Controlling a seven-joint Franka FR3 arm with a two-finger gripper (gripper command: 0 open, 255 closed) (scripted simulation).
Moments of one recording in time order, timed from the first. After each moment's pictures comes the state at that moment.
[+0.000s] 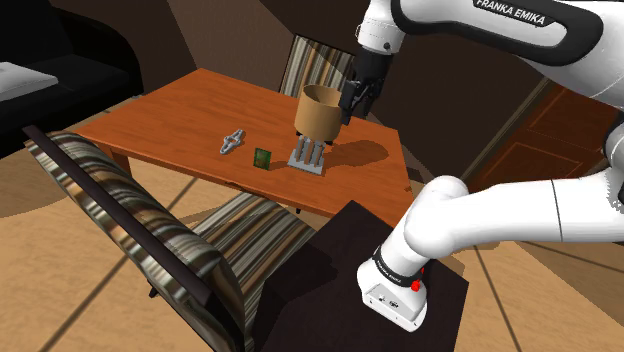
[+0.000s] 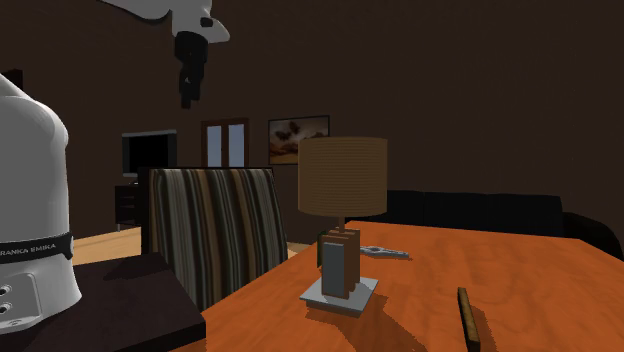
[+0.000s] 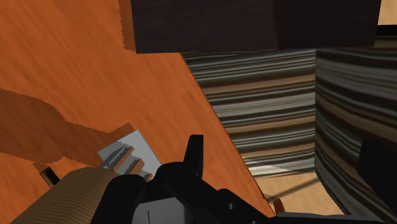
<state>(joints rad) 0.02 -0.82 -0.03 -2.39 -0.05 1.52 0.03</state>
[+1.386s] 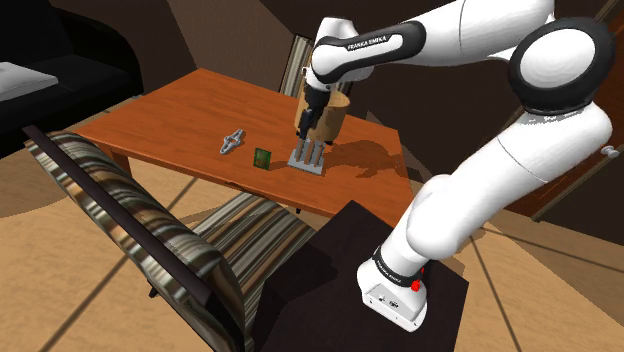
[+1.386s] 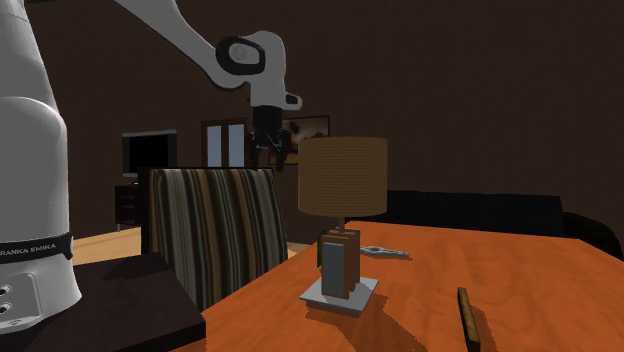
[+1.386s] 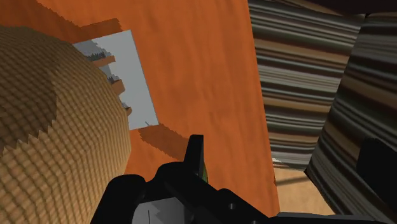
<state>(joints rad) 0.09 -0.23 -0.28 -2.35 -0.06 2.10 -0.44</state>
